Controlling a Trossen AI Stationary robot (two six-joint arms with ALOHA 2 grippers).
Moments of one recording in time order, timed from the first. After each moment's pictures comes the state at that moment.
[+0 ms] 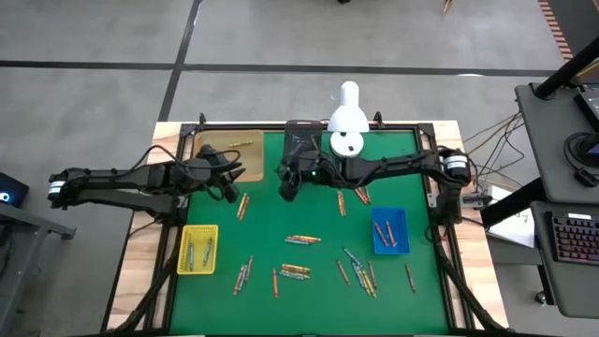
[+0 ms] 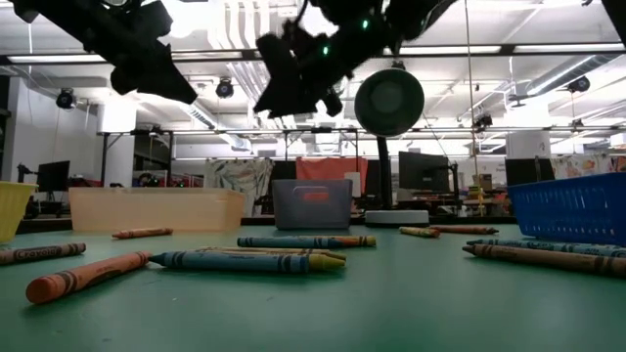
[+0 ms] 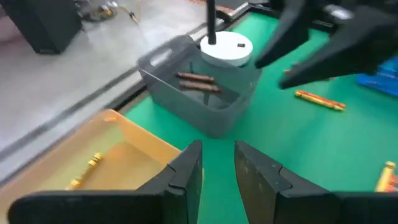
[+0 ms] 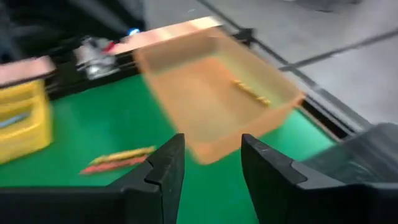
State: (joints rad) left arm 0.07 0.75 0.63 -0.42 -0.48 -0.30; right arm -0.10 1.88 1.37 0.07 0.27 0.17
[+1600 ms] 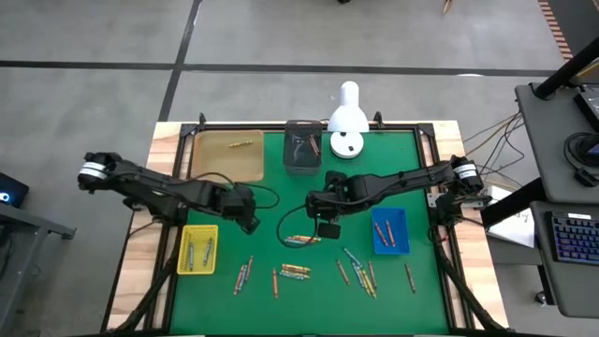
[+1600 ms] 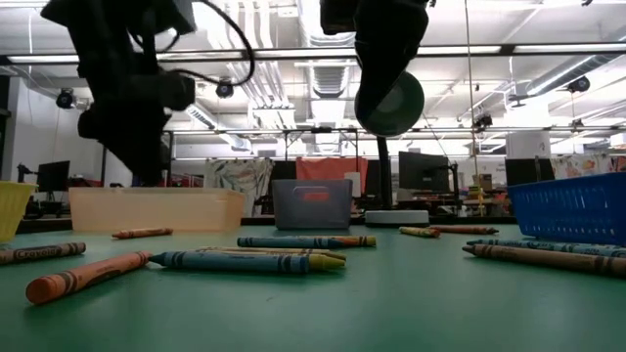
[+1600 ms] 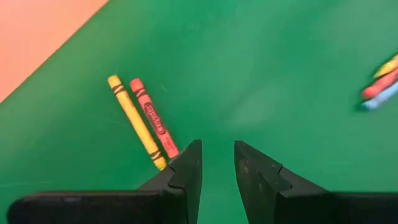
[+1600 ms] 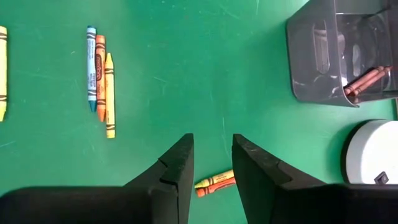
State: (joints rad) left arm -0.15 1.31 0.77 -0.74 -0.24 -0.95; right arm 0.13 1.82 1.60 -1.01 0.27 0.20
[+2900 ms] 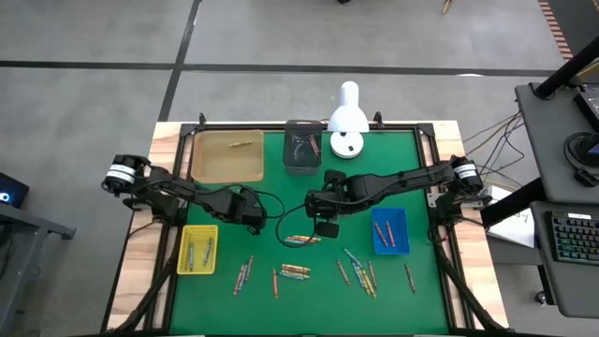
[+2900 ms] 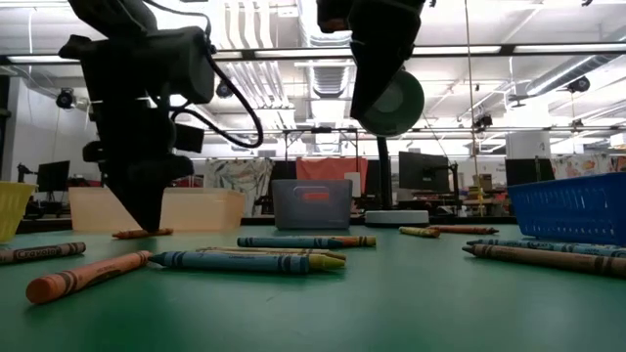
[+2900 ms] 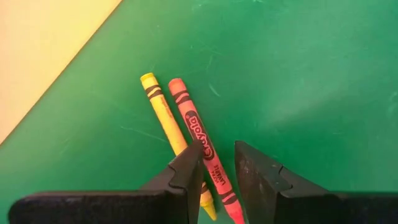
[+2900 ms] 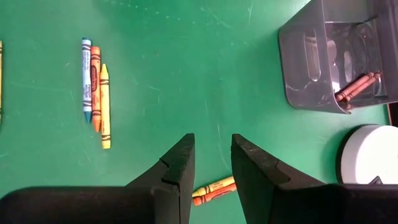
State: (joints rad) left arm -0.15 1.58 0.77 -0.71 -0.38 -0.98; right arm 0.13 1.82 1.60 -0.98 0.29 0.20
